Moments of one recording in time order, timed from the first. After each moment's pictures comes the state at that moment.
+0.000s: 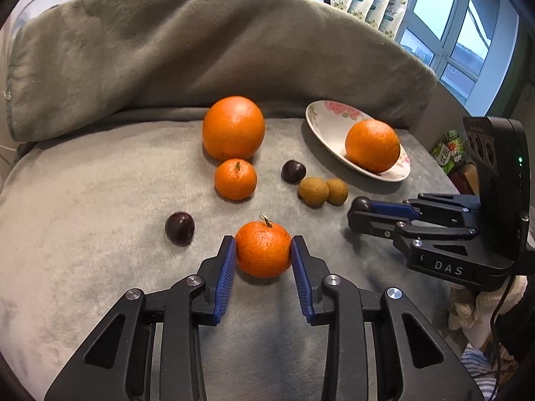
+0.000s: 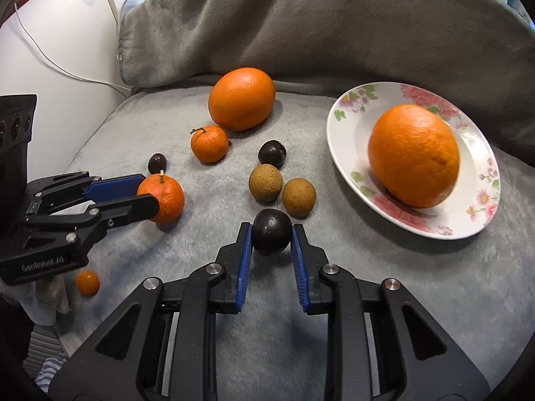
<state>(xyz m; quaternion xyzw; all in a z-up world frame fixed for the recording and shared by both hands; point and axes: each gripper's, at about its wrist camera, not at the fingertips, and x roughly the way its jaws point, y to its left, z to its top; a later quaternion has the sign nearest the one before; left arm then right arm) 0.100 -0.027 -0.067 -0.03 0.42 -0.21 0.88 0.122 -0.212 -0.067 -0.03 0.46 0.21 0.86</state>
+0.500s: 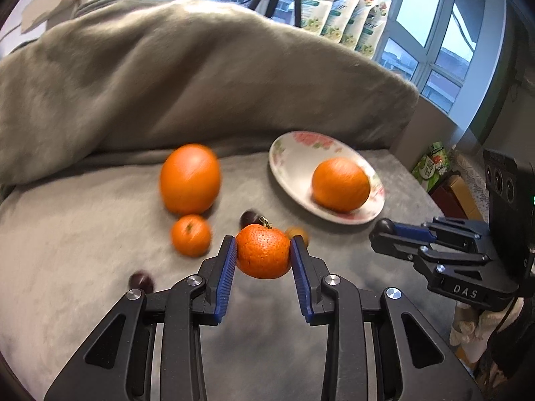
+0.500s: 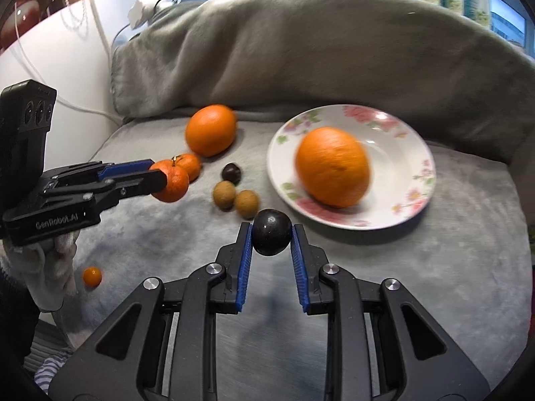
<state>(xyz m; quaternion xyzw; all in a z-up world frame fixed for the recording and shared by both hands) 0.125 -0.070 -0.037 -0.03 0.39 -0.25 0.89 0.101 -0.270 -0.031 -0.01 0.42 0.17 0.89</state>
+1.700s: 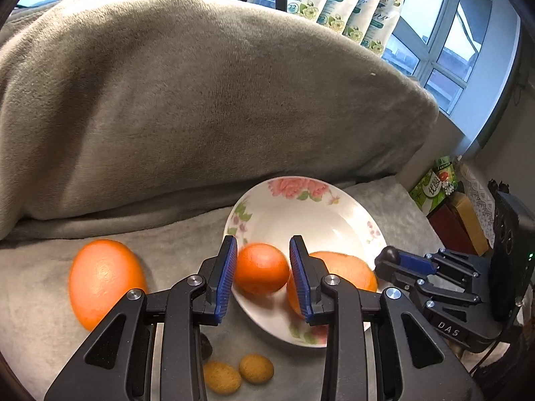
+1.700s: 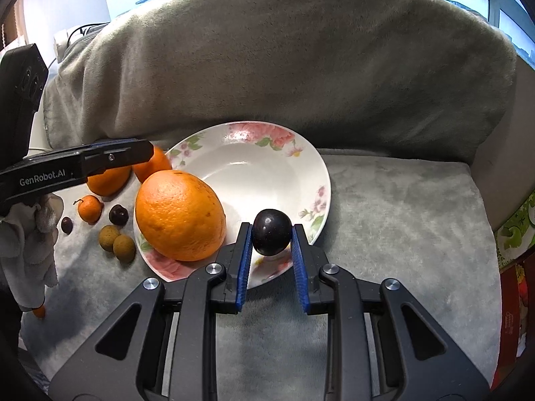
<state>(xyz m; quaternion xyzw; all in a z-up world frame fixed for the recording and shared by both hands) 0.215 -0.142 -0.035 -0.04 0.40 -0.26 0.88 0.171 -0.351 -0.047 0.01 0.42 0.09 0.90</state>
